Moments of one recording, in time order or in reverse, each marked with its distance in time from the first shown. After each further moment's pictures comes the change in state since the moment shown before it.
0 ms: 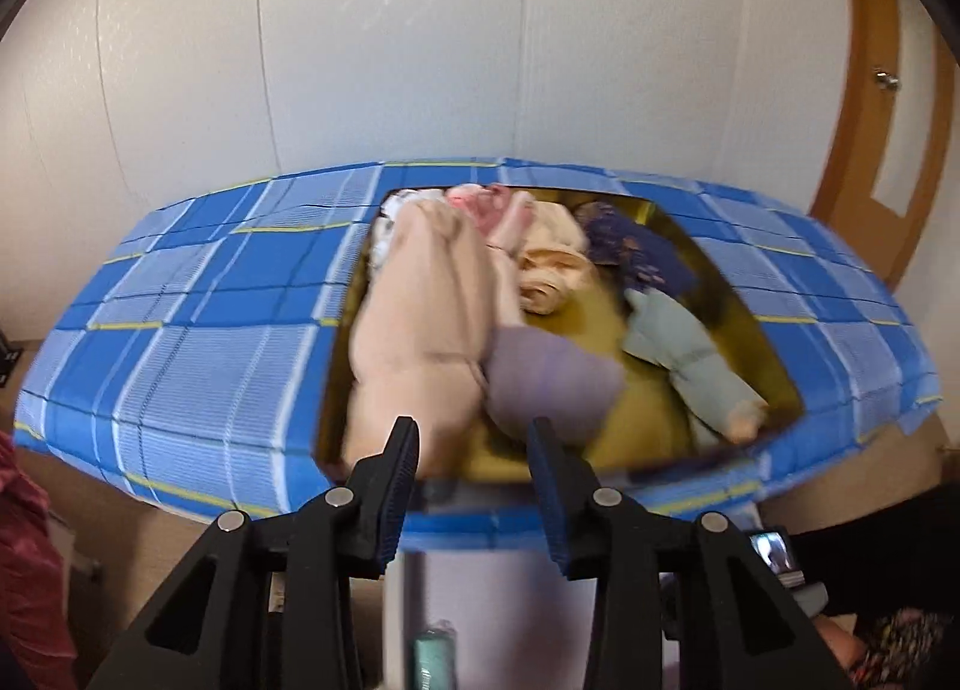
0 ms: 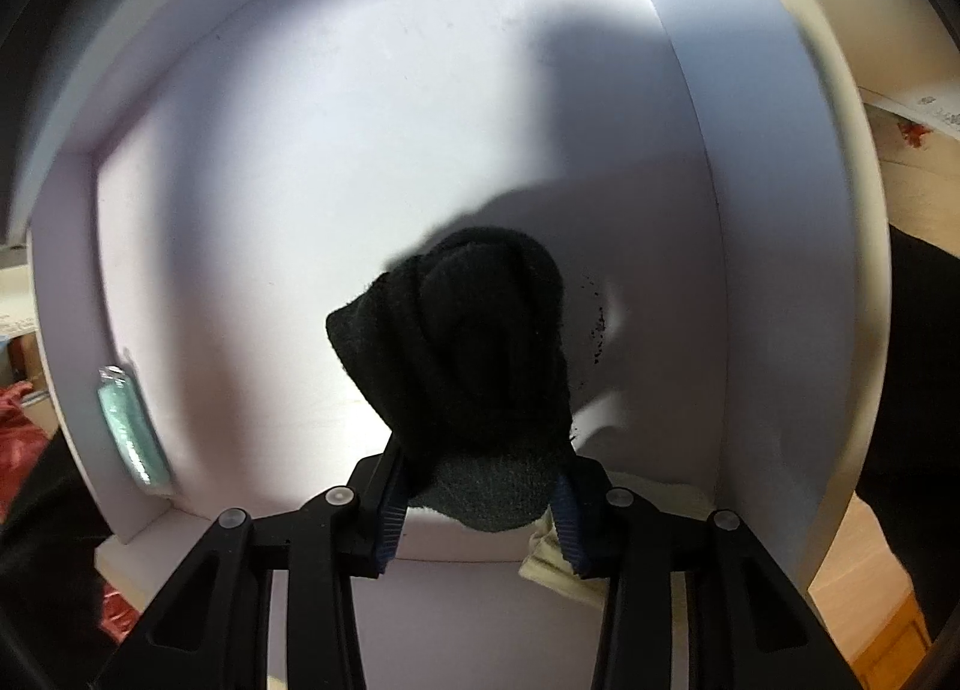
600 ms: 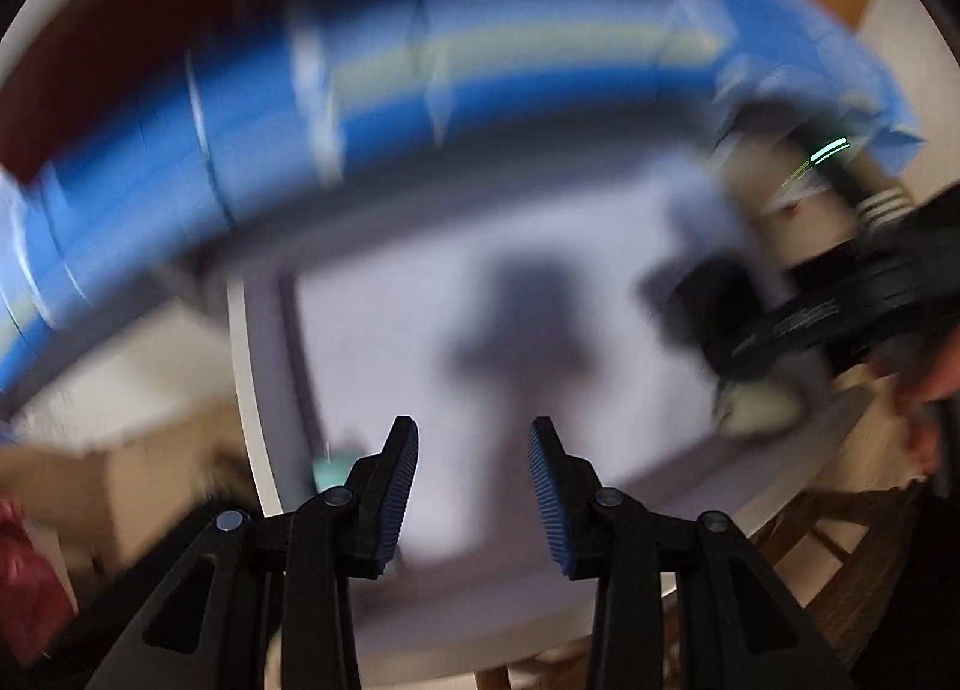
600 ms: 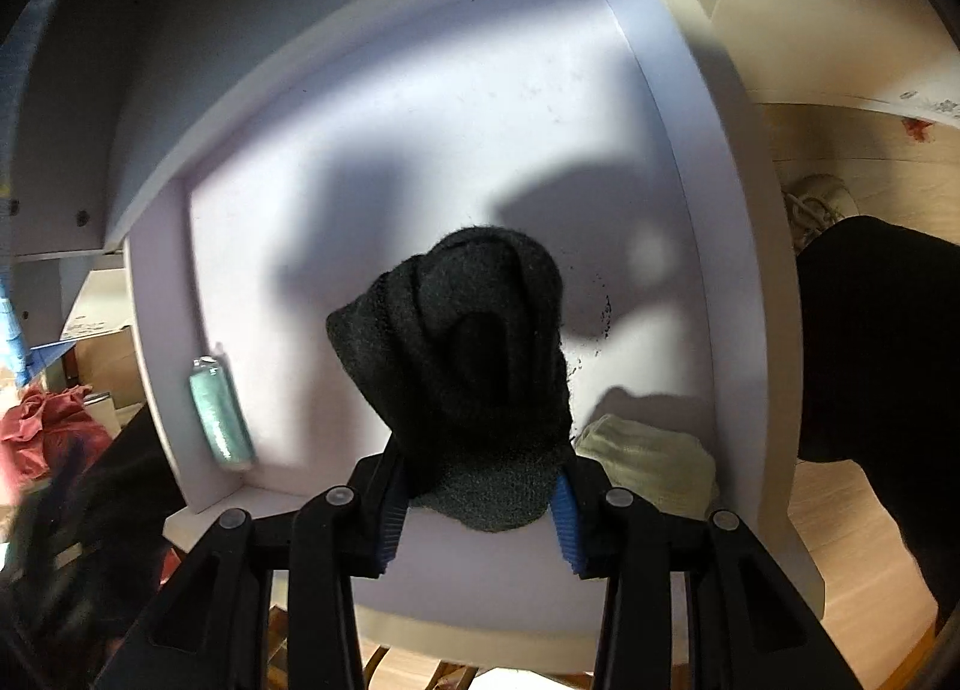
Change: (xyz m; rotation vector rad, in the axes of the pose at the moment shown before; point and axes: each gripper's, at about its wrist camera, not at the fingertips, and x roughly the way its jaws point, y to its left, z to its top) left arm 0.103 -0.072 -0.144 0.255 0.507 -0.068; right arm -0.048 -0.002 -0.041 0.002 -0.071 0.145
